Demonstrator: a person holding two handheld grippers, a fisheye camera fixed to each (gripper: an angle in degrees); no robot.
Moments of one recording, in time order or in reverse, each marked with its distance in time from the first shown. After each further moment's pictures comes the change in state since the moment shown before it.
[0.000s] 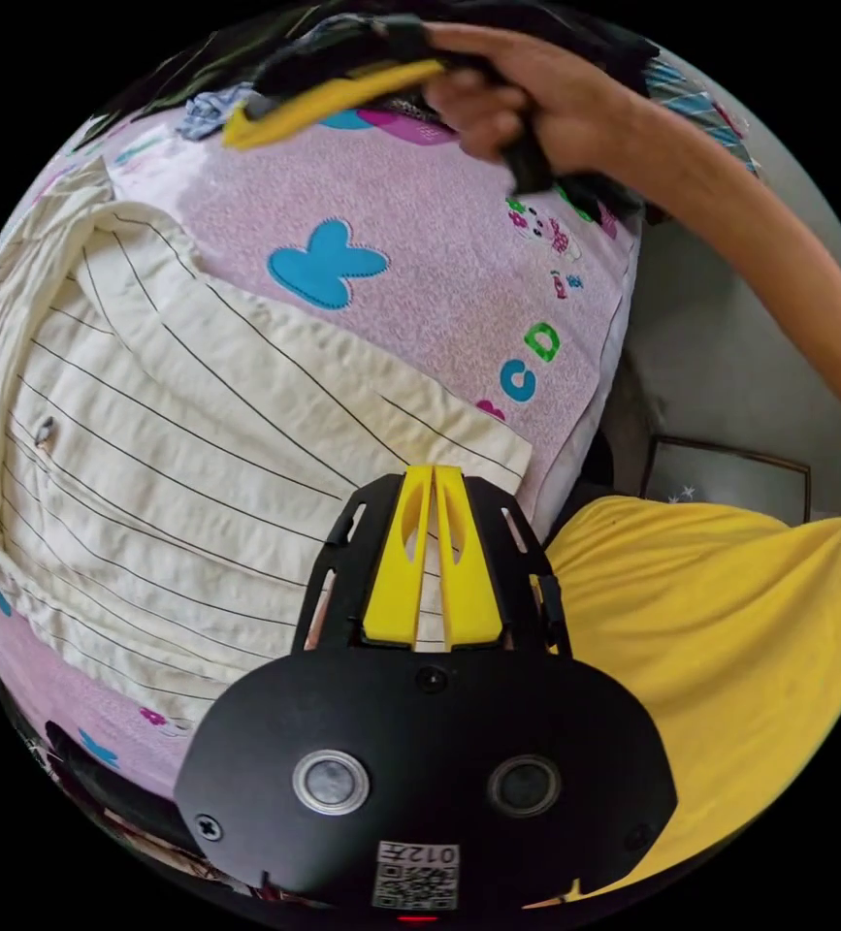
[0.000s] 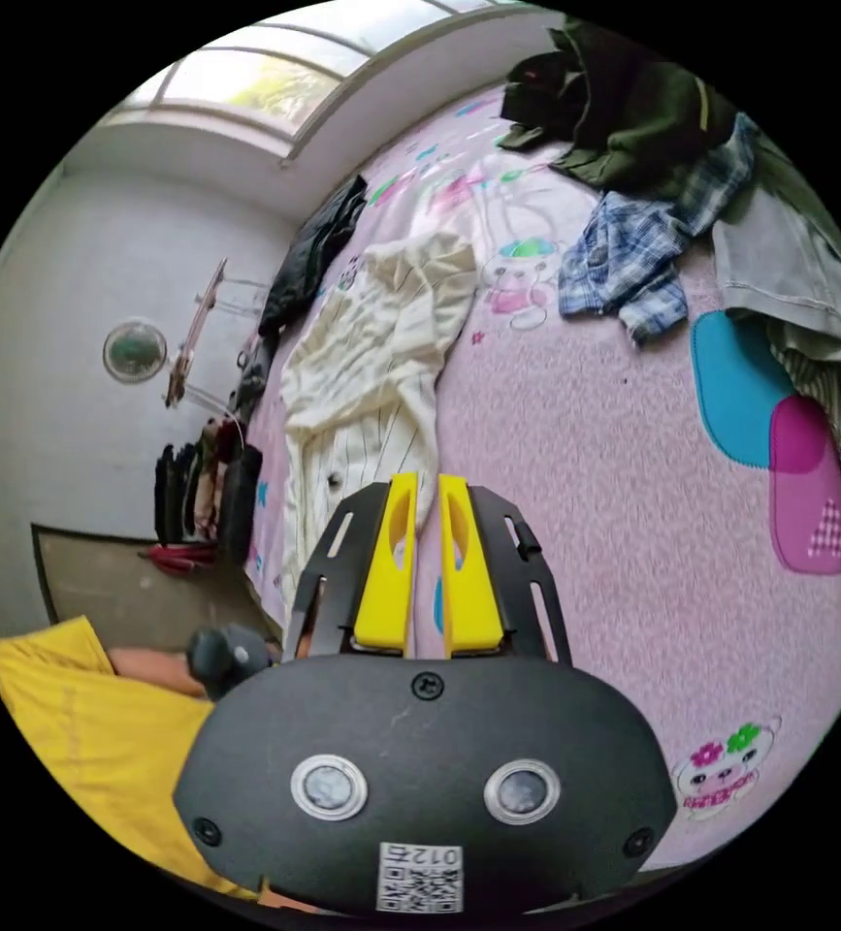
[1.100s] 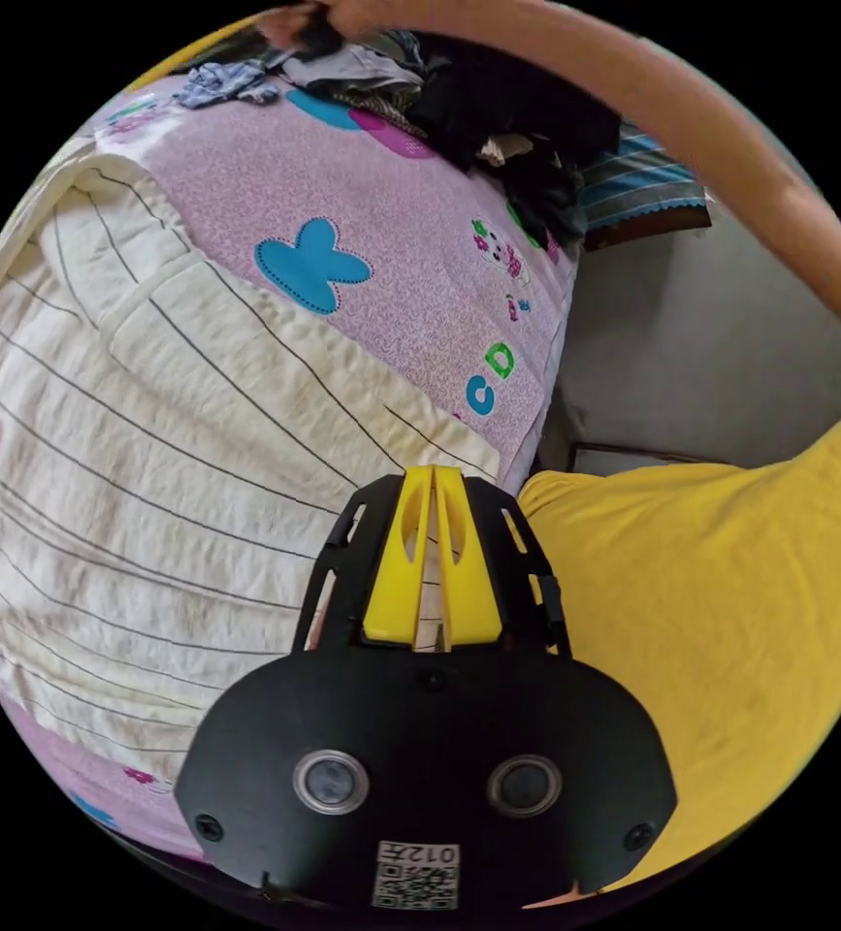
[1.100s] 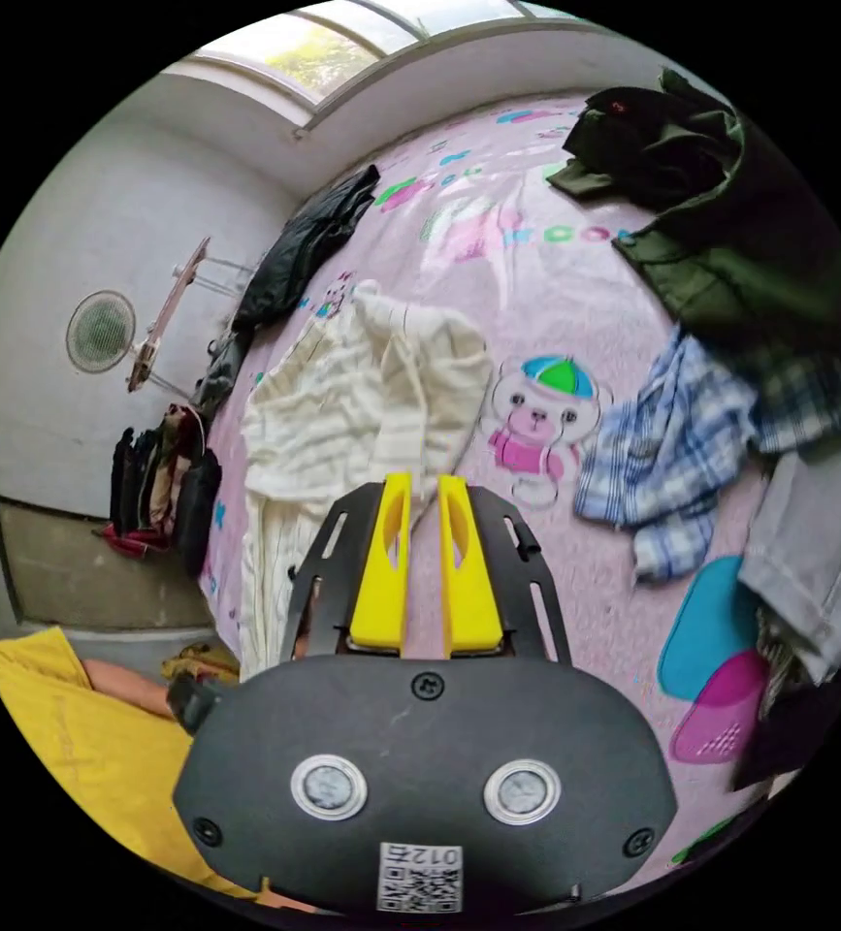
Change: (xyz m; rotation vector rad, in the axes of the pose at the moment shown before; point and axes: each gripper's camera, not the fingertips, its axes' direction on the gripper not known) left arm -0.098 0.054 0.058 0.053 0.256 0.027; right arm -0.019 -0.149 0.001 -0.059 0.143 -0.163
